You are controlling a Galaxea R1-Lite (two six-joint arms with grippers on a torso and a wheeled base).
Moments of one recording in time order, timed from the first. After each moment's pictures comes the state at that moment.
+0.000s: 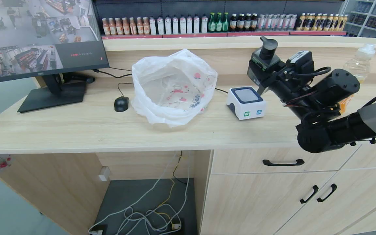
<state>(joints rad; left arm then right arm) 0.00 0.00 0.00 0.00 0.00 0.00 0.21 2.15 -1.30 -1.49 0.41 -0.37</state>
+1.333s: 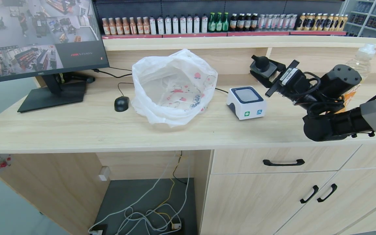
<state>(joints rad) 0.00 0.00 0.00 0.00 0.00 0.00 0.09 2.23 -1.49 -1.36 0.73 -0.77</state>
